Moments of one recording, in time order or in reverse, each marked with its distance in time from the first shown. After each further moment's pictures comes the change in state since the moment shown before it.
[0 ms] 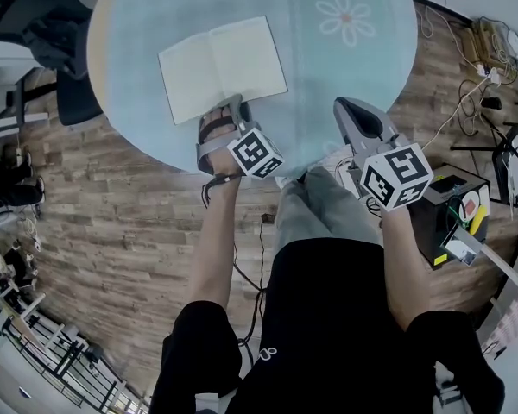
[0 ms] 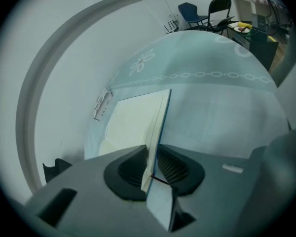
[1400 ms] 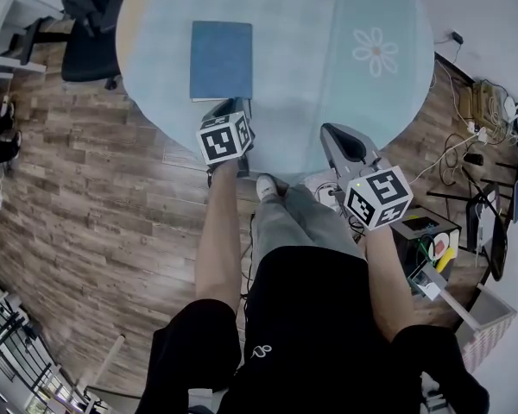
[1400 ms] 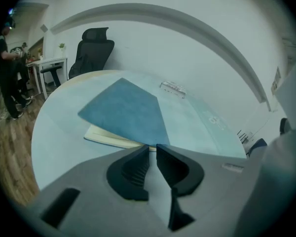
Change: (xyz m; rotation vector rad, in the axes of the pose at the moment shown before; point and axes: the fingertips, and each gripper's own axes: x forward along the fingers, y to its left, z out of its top) left arm -0.023 0.024 -0.092 -1.509 -0.178 -0.163; right arm 0.021 0.093 -0.017 -0.135 0.103 0.160
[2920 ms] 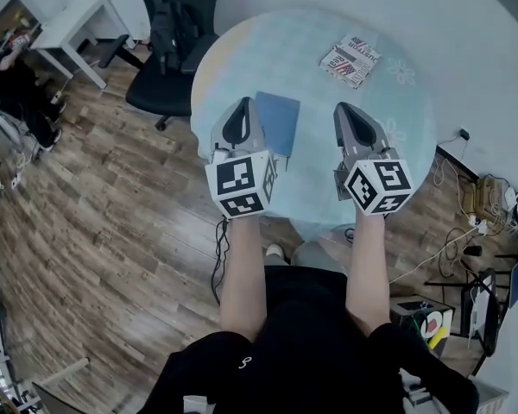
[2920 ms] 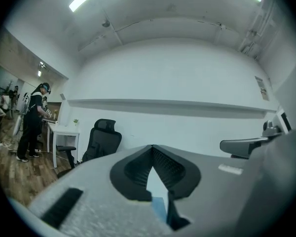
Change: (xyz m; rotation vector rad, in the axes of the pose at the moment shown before) left arm -0.278 -0.047 0.208 0.165 -0.846 0.109; right arm 0.002 0.068 0.211 -0.190 -0.463 0.029
